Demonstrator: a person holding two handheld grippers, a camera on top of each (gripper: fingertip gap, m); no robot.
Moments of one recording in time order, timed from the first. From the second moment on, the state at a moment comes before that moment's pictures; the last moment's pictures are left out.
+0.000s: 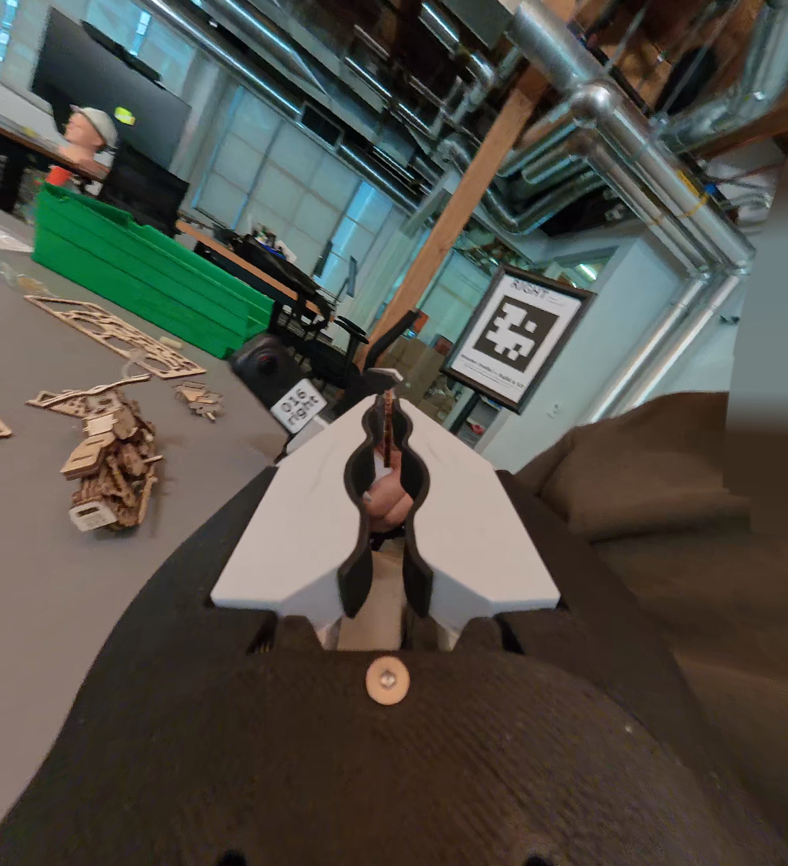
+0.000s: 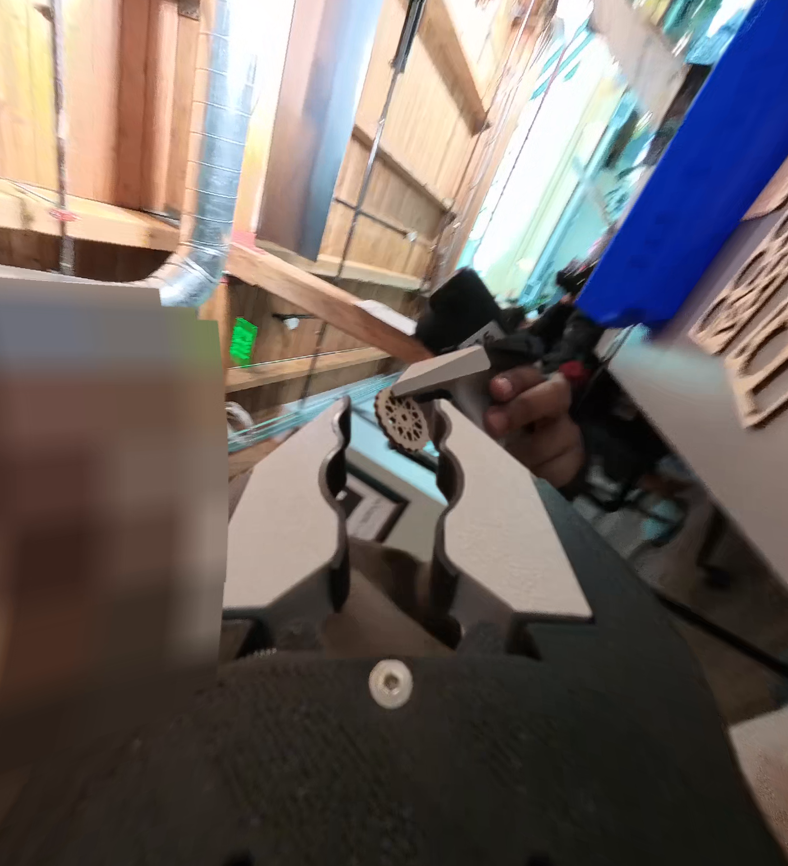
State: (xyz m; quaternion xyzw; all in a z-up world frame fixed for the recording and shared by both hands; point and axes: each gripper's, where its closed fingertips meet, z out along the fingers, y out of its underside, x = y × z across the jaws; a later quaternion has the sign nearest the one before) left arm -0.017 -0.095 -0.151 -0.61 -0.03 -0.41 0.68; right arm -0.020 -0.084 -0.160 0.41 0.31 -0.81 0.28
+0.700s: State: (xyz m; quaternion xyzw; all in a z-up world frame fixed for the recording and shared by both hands) left arm -0.053 -0.061 -0.217 -0.61 -0.29 -0.47 0.57; right arm -0.050 -0.073 -0.224 0.35 0.67 -0.47 -0.45
